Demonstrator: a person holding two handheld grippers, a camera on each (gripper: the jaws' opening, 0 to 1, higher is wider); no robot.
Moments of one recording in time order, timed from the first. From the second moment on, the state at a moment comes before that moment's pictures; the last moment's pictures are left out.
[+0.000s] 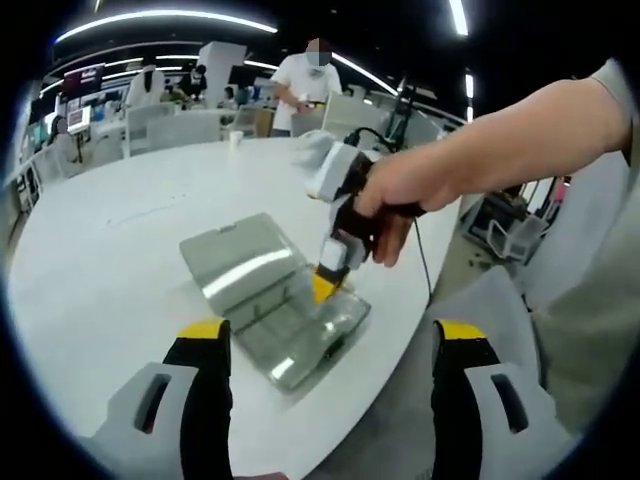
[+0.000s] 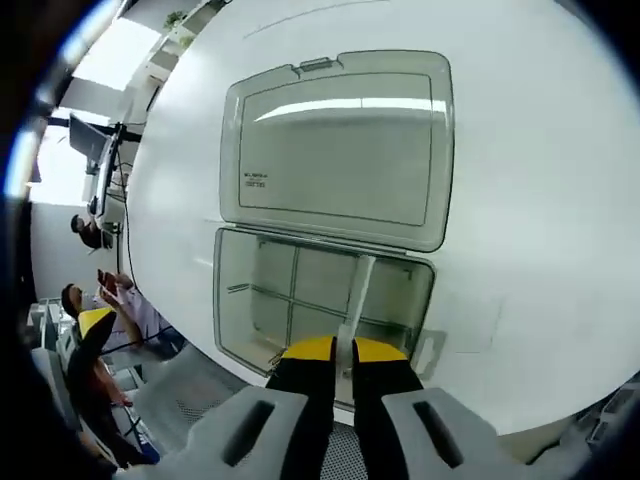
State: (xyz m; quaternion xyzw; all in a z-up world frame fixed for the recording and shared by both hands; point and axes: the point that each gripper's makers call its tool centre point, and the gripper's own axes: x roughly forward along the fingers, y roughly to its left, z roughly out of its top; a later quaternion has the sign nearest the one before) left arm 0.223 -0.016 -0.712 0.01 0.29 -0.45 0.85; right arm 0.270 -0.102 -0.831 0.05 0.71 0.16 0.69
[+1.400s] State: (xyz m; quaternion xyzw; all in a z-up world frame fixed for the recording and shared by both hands) left arm 0.223 -0.015 -0.710 0.01 0.29 -0.44 0.85; right arm 0.269 -0.099 -0.835 -0.06 0.71 0.19 0.67
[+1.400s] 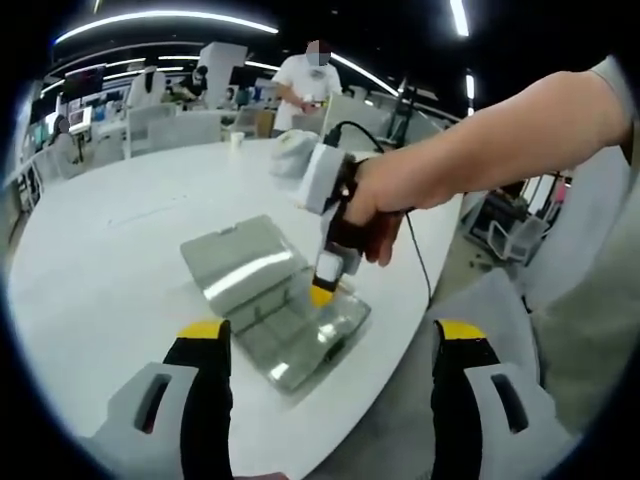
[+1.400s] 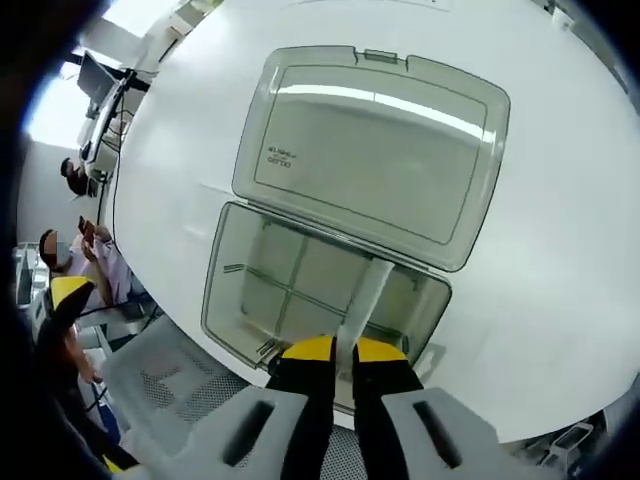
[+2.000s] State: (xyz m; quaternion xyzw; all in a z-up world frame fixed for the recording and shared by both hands) left arm 0.223 -0.013 -0.711 0.00 0.29 -0.44 0.85; right arm 0.267 -0.098 -0.842 -0.11 0.72 0.18 0.67
